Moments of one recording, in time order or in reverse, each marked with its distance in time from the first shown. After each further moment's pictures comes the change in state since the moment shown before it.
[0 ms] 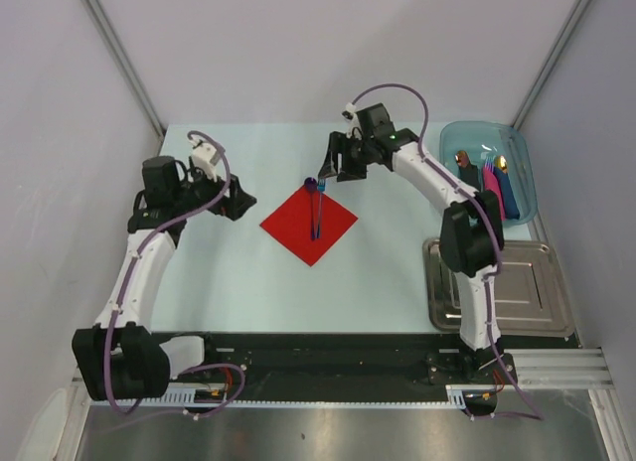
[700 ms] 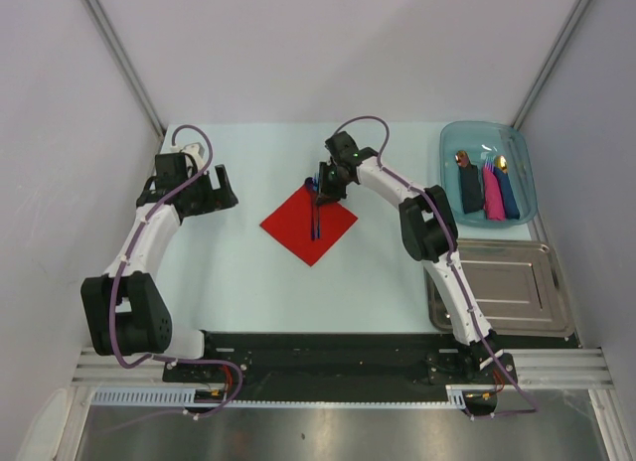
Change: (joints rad) left arm 0.018 0.225 0.075 -0.145 -0.453 -0.304; right arm 0.065 0.355 0.210 -0.055 0.109 0.117
